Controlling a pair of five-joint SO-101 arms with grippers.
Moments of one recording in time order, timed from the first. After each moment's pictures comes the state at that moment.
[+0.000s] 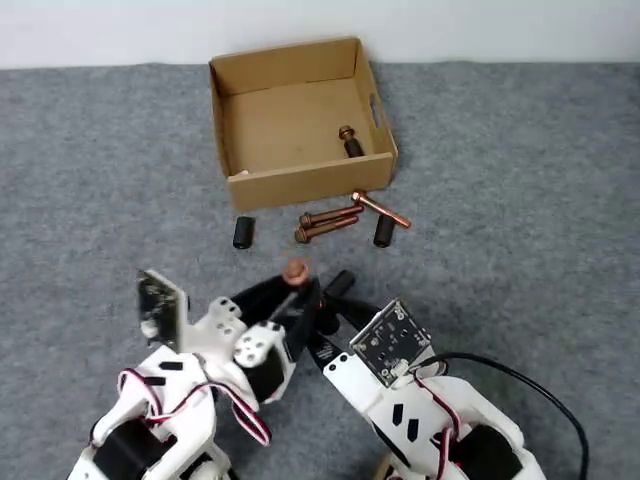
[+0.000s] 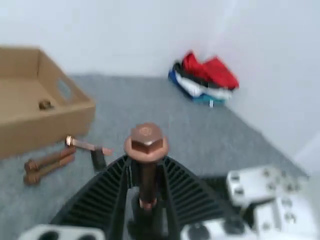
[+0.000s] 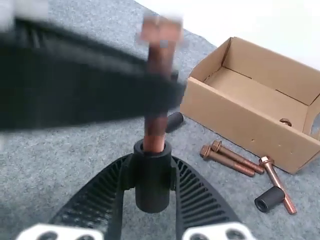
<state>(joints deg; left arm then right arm) 38.2 -94.5 69.1 52.6 32.3 -43.3 -99.4 69.4 60.5 7.2</state>
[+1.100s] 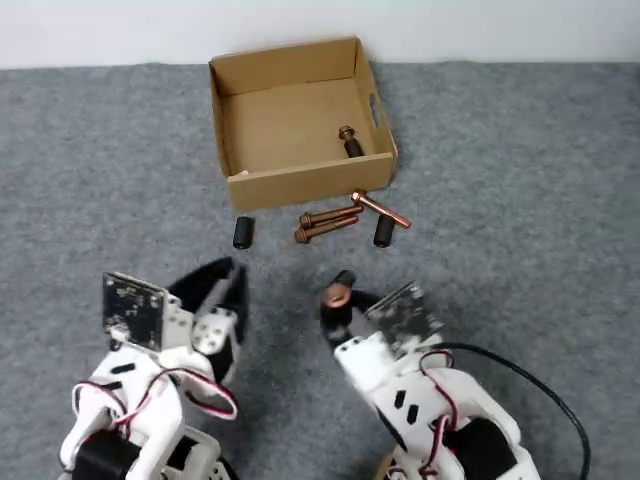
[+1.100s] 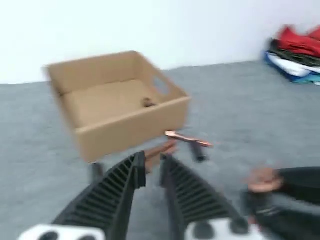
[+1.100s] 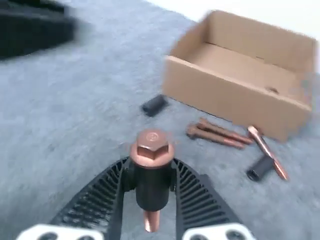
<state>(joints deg) 16.1 -95.1 64.0 64.5 14.5 -34.9 -99.5 72.4 60.5 0.7</state>
